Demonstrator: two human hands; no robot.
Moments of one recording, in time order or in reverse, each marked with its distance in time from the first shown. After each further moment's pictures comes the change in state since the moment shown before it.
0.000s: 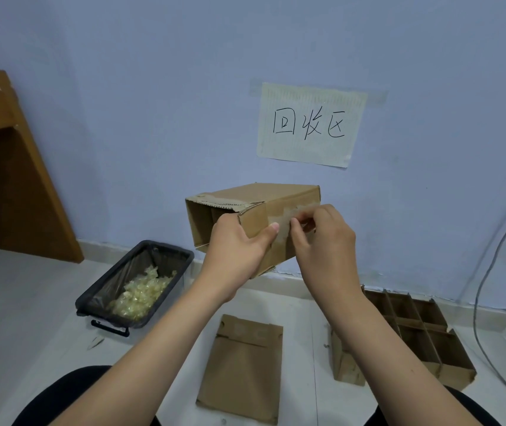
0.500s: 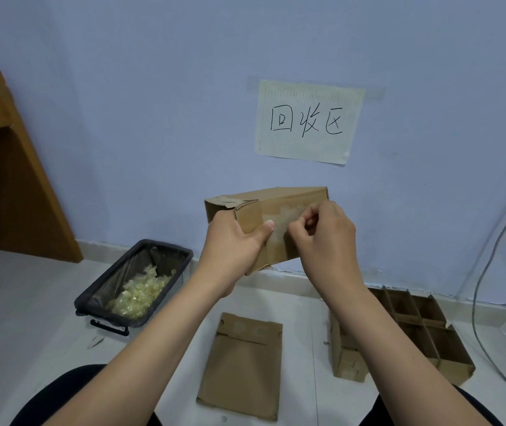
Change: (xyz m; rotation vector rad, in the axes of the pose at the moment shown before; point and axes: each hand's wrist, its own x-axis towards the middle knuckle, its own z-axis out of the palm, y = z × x) left_hand 0.006 -0.003 0.000 -0.028 -0.016 -0.009; right_hand 0.006 0.002 -0.007 0.057 -0.093 0.160
